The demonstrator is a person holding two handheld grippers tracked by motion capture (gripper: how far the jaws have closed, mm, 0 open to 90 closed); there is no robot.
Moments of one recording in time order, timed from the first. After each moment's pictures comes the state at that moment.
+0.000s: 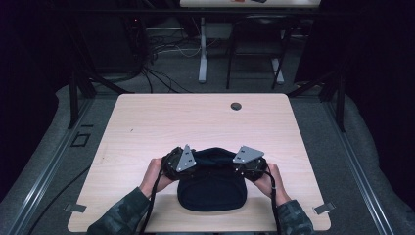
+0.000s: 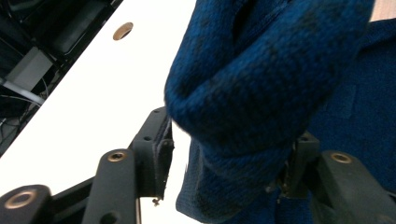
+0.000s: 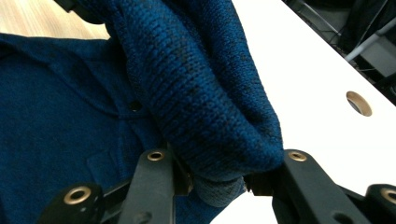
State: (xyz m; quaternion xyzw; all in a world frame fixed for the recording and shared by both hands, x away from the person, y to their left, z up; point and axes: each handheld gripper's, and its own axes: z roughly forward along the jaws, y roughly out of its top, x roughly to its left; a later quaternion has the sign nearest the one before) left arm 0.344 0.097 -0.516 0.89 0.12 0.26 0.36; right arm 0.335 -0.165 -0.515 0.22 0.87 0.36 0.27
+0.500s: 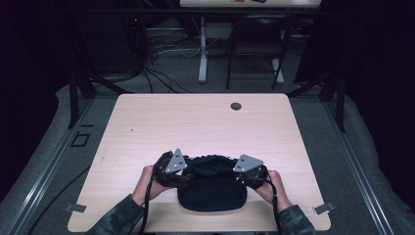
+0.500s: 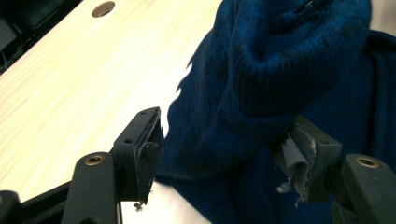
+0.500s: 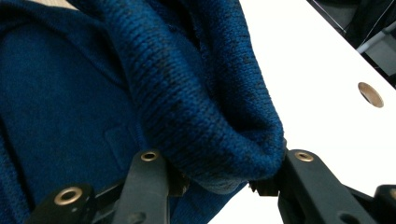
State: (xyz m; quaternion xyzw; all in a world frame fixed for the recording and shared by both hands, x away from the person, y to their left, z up) left arm 0.325 0.119 -0.513 0.89 0.16 0.20 0.38; right arm 0.318 -0.166 -0.528 0.20 0.88 0.34 0.26
